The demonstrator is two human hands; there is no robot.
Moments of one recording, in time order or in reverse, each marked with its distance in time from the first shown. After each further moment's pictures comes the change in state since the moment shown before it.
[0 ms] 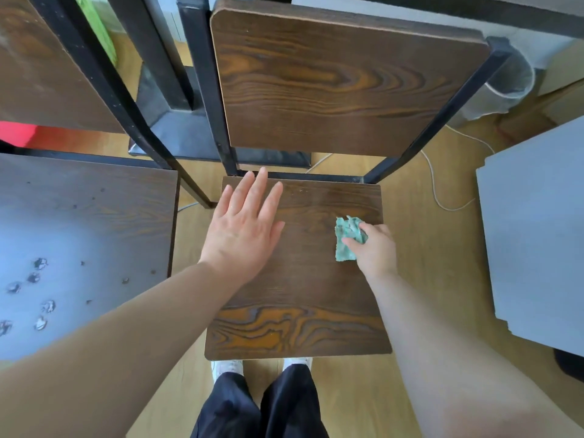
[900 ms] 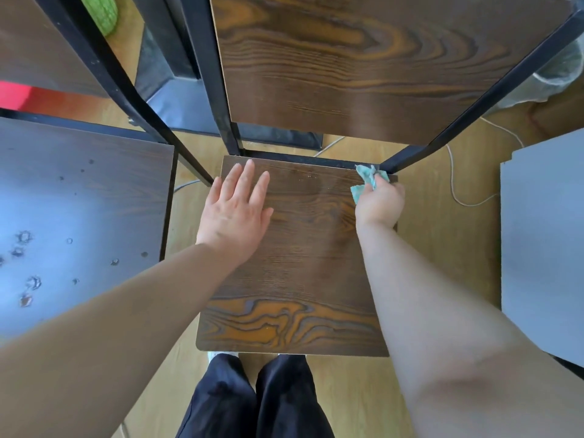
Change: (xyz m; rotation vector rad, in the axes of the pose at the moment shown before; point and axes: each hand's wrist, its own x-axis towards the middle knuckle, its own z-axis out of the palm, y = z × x) left_hand 0.020 -0.015 0.051 0.024 -0.161 -0.143; right_hand 0.060 -0.059 0.009 0.107 0.324 0.133
